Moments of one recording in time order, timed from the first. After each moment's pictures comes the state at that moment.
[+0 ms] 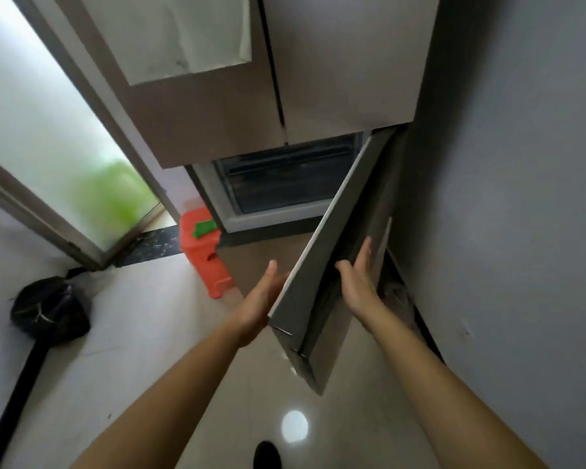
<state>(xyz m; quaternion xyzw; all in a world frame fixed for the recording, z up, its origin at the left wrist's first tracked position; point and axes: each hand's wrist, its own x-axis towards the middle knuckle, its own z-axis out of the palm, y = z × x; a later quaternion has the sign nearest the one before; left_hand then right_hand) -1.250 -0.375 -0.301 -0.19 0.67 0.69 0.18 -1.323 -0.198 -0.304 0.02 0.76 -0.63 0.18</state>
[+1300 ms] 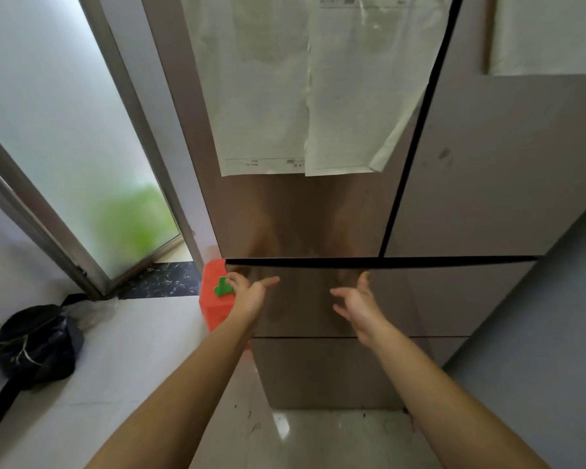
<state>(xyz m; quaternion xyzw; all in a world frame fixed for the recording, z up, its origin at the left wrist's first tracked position) -1.466 -0.614 -0.295 -0.38 0.66 0.64 -0.10 -1.531 -0.416 -0.276 0.04 0.66 -0.70 0.28</state>
